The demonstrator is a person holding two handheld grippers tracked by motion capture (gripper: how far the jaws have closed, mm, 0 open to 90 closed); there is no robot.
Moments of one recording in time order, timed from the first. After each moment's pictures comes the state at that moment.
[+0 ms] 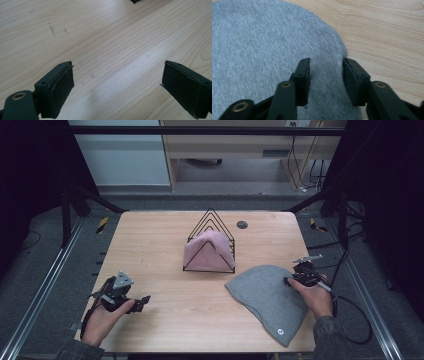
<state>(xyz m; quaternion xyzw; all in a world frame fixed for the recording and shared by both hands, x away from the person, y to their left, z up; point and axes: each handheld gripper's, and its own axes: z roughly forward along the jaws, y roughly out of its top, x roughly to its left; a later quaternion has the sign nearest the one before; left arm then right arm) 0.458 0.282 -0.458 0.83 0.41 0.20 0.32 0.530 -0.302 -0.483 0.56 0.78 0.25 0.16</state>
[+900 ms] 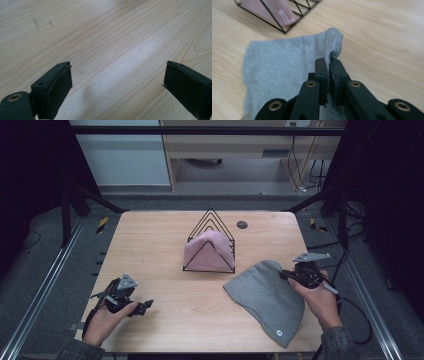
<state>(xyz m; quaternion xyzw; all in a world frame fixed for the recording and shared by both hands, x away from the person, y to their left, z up) 0.458 0.276 -0.466 0.84 0.40 0.17 0.31 0.491 -0.275 -0.417 0.45 0.80 0.36 0.17</state>
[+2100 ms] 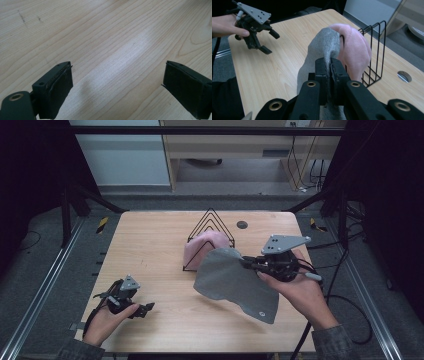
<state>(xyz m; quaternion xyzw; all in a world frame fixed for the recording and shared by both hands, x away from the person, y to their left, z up) 0.459 0.272 -0.470 0.86 0.38 0.16 0.30 0.448 -0.166 -0.292 0.24 0.84 0.46 0.18</state>
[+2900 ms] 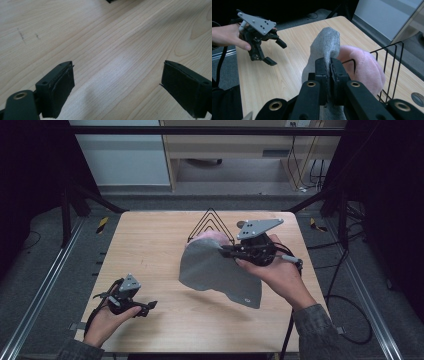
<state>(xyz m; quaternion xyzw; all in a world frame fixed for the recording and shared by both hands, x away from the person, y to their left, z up) 0.454 0.265 -0.460 0.85 0.36 0.16 0.33 0.477 -0.121 -0.275 0.21 0.85 0.46 0.15</state>
